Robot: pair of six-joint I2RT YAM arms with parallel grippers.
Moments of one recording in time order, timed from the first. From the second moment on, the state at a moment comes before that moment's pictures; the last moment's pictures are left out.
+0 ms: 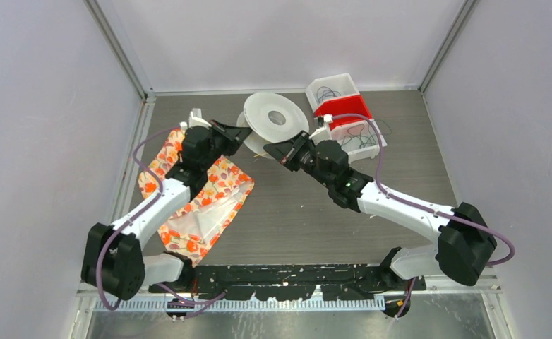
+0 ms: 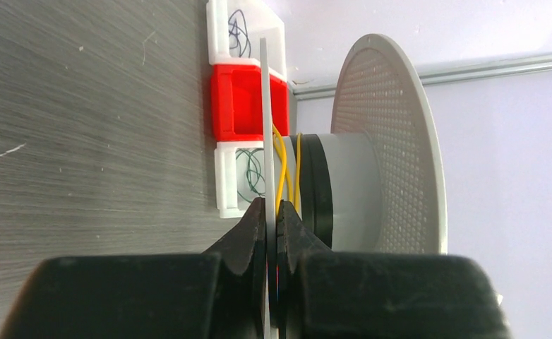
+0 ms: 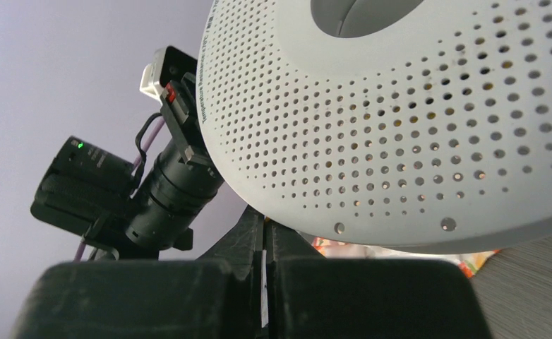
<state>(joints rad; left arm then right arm) -0.37 1.22 0.86 0.16 0.07 -1.19 0.81 1.33 0.91 0.37 0.06 1.13</state>
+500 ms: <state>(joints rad) -0.41 1.65 0.61 0.97 0.16 -1.31 0.76 1.33 0.63 0.48 0.18 1.25</state>
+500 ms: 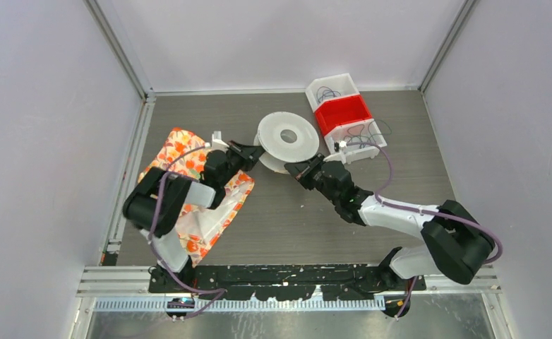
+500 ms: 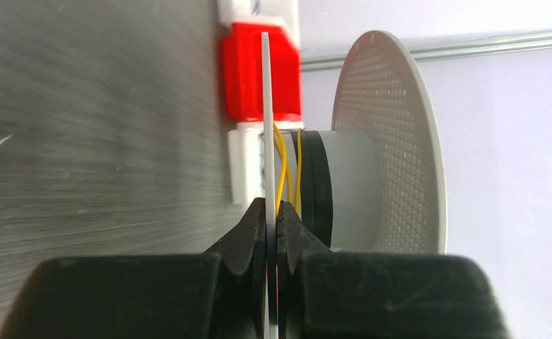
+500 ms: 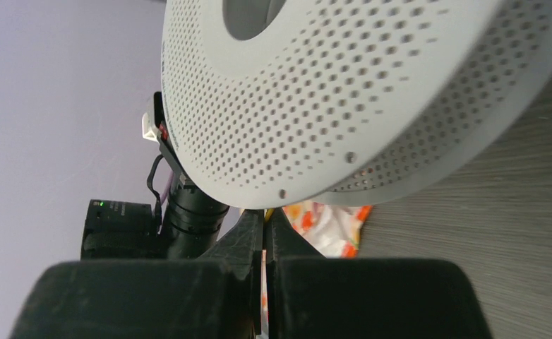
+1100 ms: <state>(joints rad) -0.48 1.97 0.59 1.33 0.20 -1.32 0.60 1.60 0.47 0.72 0.12 1.65</state>
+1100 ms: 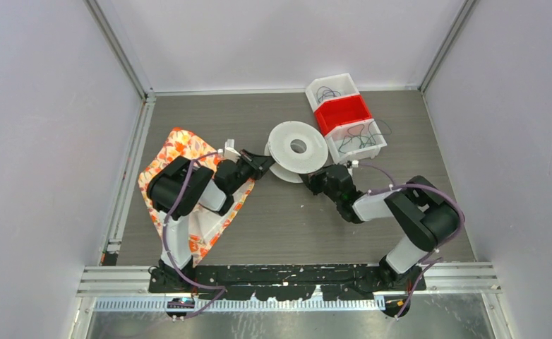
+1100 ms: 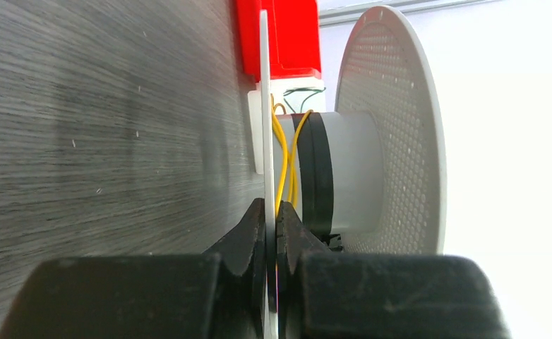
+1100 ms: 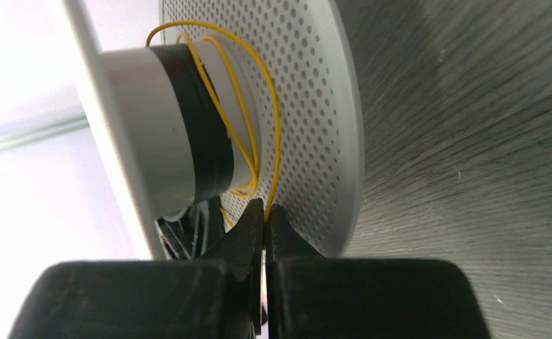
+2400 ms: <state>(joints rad) -0.53 2.10 0.65 1.36 0.18 -1.33 0.67 1.93 0.40 1.31 0.23 2.05</state>
